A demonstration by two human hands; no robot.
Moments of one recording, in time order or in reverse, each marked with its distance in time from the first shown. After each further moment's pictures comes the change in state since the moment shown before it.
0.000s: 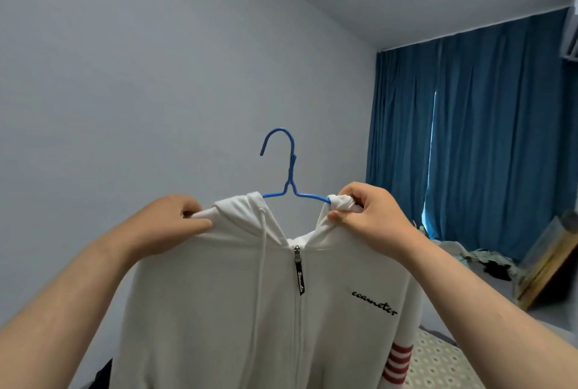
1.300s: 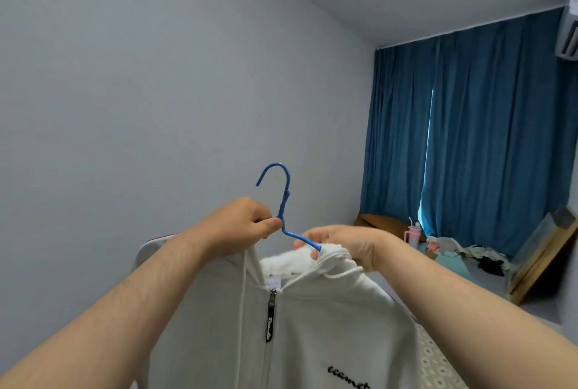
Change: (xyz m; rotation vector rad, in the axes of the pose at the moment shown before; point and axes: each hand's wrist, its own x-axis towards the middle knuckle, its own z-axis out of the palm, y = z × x) left_hand 0.006 0.072 0.062 -0.087 -0.177 0.188; right_hand -0.012 0.003 0.031 0.421 -0.828 0.542
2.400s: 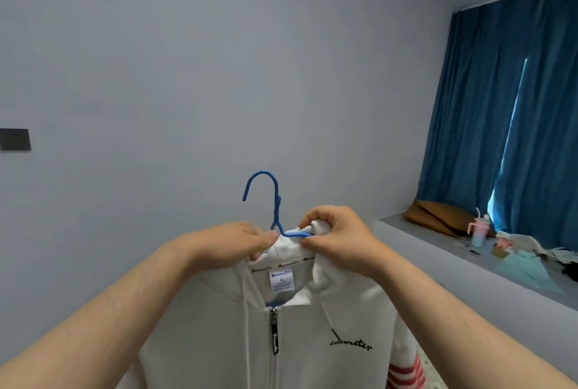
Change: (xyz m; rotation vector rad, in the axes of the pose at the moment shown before) left_hand -0.101 -0.048 -0.022 -0.133 -0.272 -0.334; right_hand 0.039 -0.009 0.100 -0.208 0.338 -0.500
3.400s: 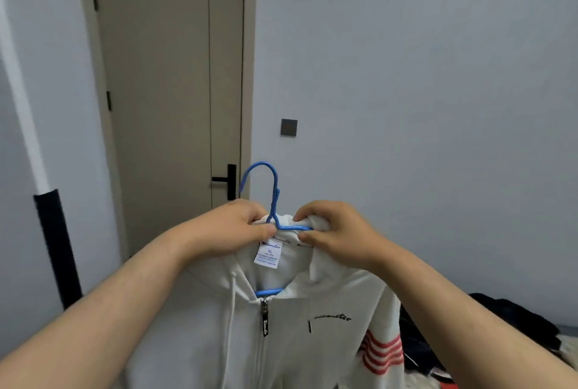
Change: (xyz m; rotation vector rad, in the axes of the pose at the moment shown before) left_hand -0.332 -0.252 -0.181 0.099 0.541 -0.508; right_hand 0.106 -0.236 0.393 0.049 -0.542 -0.575
